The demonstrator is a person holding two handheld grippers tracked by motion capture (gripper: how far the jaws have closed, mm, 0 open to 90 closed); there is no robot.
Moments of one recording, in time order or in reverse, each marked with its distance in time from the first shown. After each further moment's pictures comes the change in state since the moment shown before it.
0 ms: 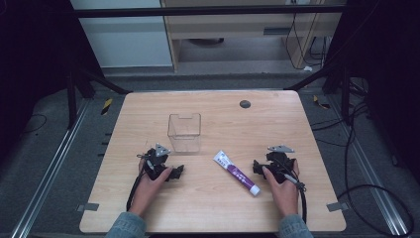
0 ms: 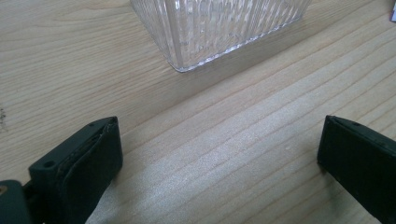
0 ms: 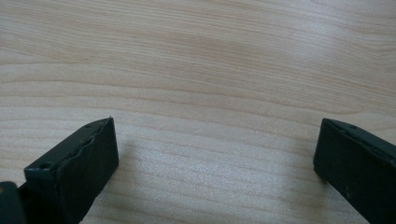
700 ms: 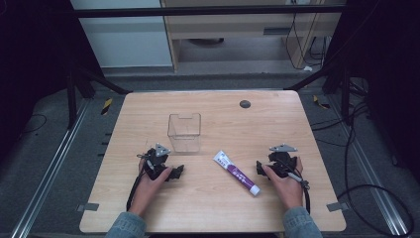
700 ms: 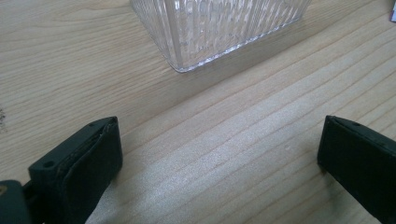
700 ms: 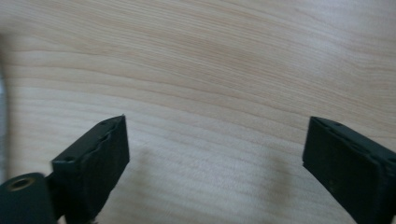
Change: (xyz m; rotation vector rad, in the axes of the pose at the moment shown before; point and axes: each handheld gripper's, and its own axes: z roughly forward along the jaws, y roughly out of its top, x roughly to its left) left arm 0.000 0.000 0.000 0.000 -0.001 0.001; right arm -0.006 0.006 -0.019 0.010 0.046 -0.095
